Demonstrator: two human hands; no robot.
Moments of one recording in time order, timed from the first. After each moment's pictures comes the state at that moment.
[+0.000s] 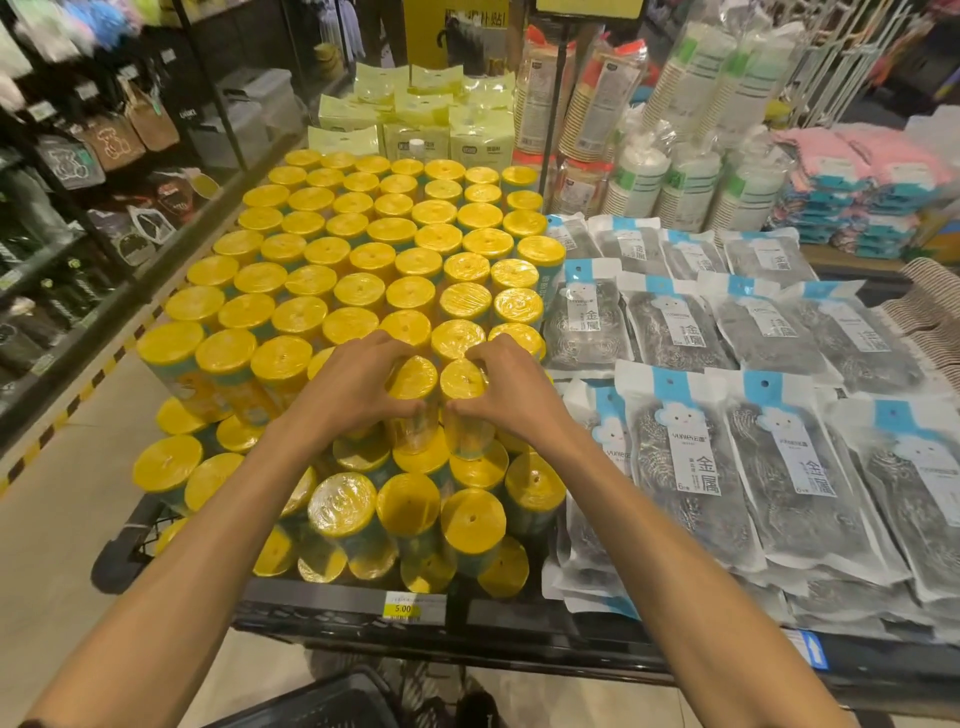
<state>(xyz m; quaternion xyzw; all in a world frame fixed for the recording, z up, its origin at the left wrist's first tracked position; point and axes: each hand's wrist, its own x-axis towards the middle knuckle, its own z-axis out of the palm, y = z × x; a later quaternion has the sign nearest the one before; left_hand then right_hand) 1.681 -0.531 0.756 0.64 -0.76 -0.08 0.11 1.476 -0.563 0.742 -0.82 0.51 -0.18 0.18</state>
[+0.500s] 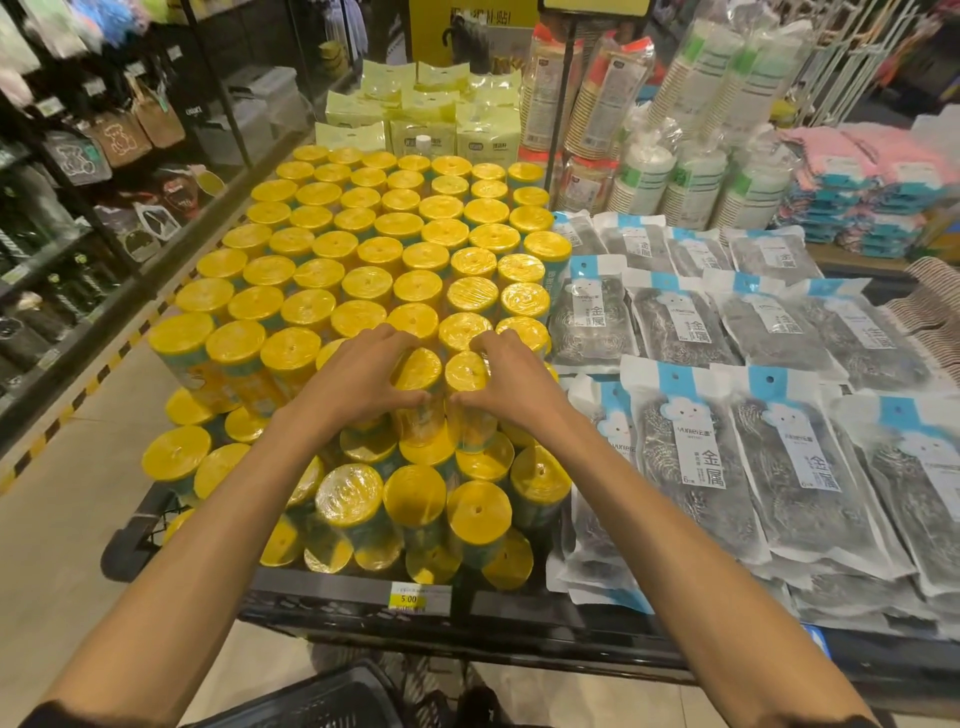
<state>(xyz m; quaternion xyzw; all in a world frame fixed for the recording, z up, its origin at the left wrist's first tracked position) 1.685 -0.532 0.751 0.64 -0.76 -0.08 0.09 1.482 -0.558 0.749 -0.81 0.53 -0.15 0.19</state>
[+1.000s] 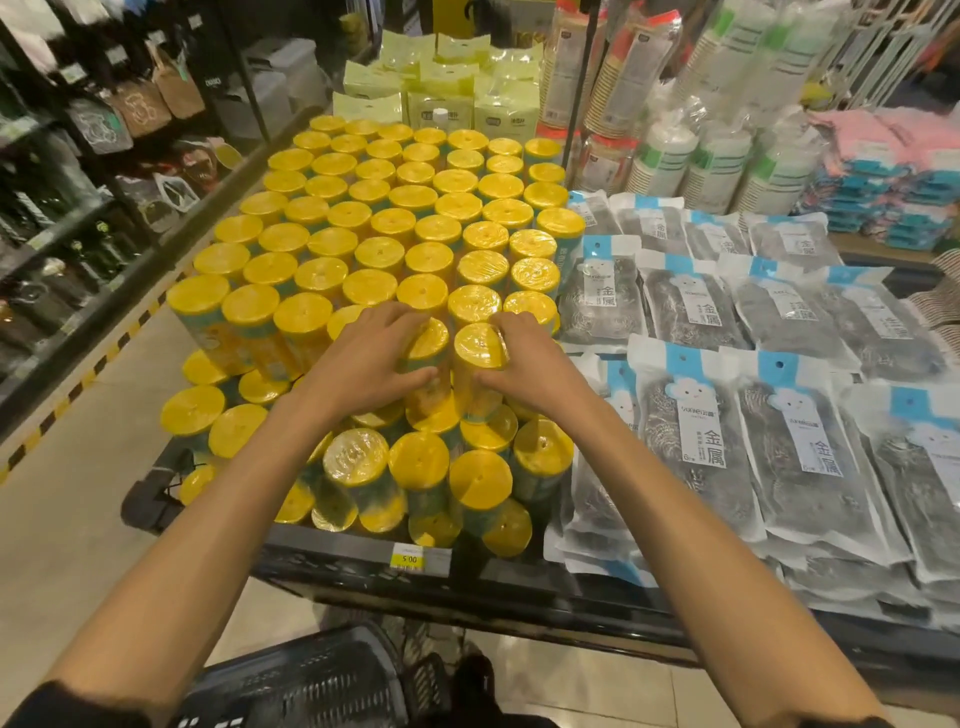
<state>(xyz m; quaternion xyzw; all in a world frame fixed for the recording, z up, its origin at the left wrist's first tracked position) 1.682 -0.504 0.747 0.63 -0.76 -0.05 0.12 1.465 -0.549 0.744 -0.82 0.51 -0.14 0.21</state>
